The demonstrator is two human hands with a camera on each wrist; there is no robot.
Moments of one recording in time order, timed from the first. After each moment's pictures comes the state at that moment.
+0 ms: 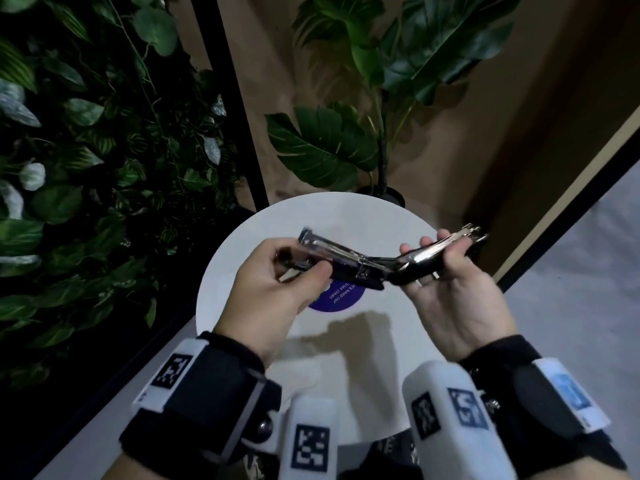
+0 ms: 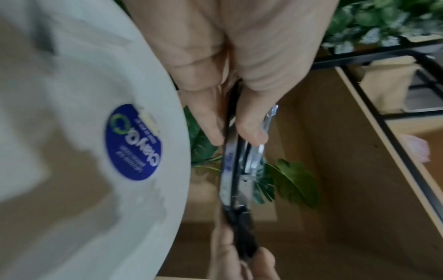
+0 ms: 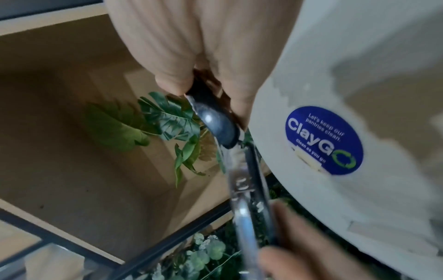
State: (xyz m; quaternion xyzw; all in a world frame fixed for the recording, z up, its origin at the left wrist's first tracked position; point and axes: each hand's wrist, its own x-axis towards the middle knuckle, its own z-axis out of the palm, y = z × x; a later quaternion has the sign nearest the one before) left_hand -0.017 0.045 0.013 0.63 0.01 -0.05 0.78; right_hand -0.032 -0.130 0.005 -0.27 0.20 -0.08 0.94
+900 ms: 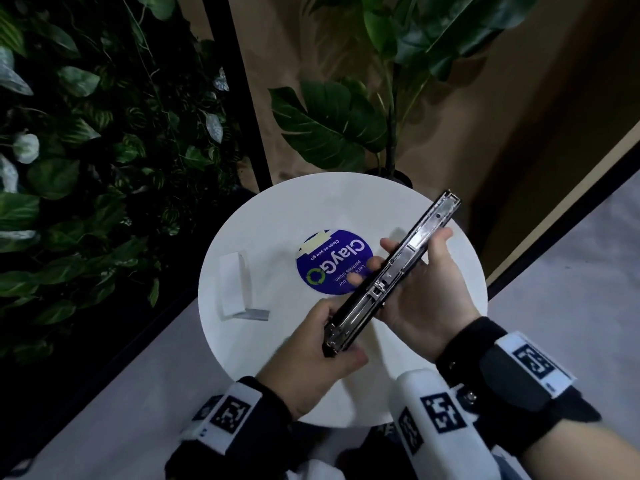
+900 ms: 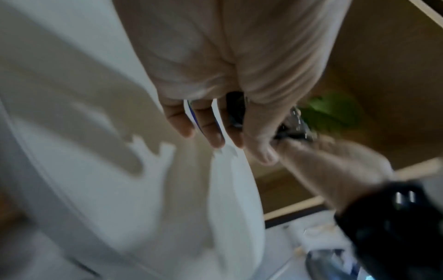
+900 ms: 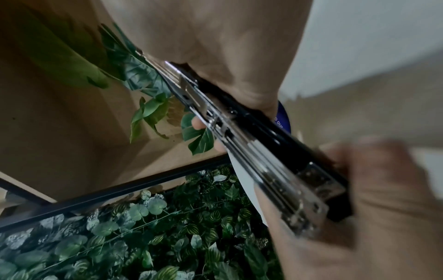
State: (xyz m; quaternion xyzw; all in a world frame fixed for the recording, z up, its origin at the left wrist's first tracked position) left_hand -0.060 0.045 -0.049 0.77 -0.07 -0.23 0.60; right_hand -0.026 -0.111 -0.021 -0.37 0.22 0.12 0.90
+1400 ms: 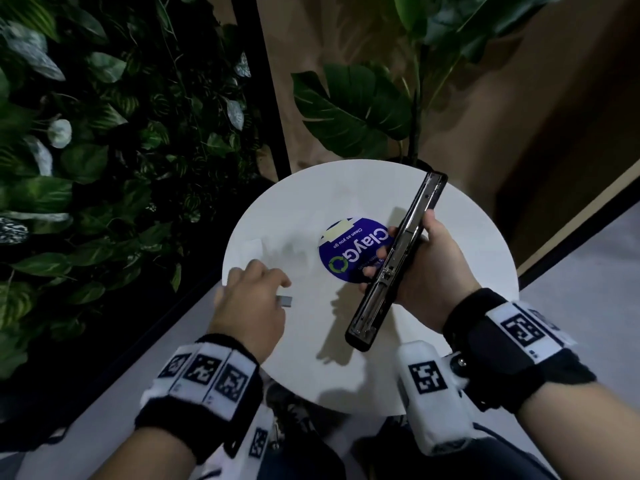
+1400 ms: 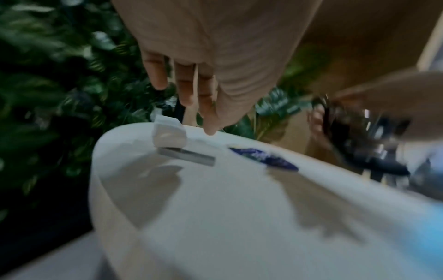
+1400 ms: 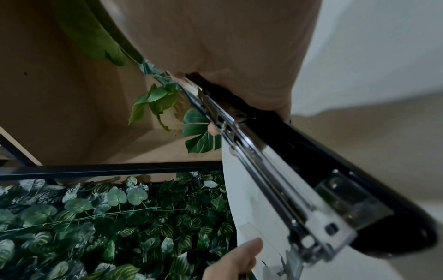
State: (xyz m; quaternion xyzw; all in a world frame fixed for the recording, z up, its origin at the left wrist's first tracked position) left_hand -0.027 0.111 -0.049 0.99 -0.02 -0.01 0.14; right_hand -0.002 -0.095 -0.033 -0.45 0.25 0.15 0.84
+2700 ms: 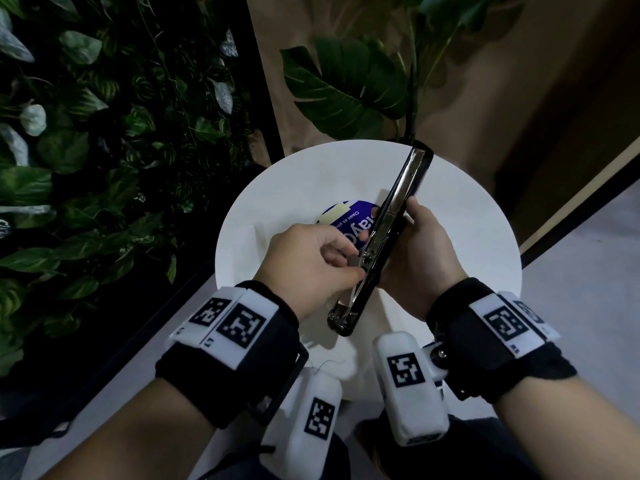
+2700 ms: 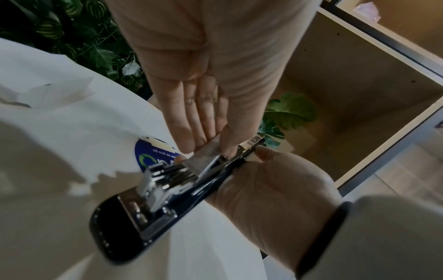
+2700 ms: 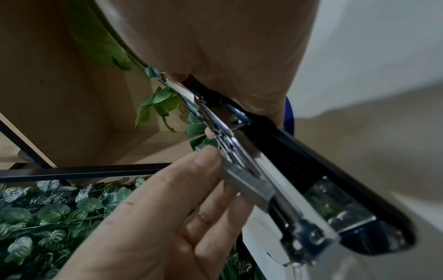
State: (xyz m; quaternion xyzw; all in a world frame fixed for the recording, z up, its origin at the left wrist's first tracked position) left_hand -0.014 0.056 -0.014 0.85 -0.02 -0.12 0.51; right_hand -0.003 -0.080 -0.042 -0.43 0.20 0.13 0.87
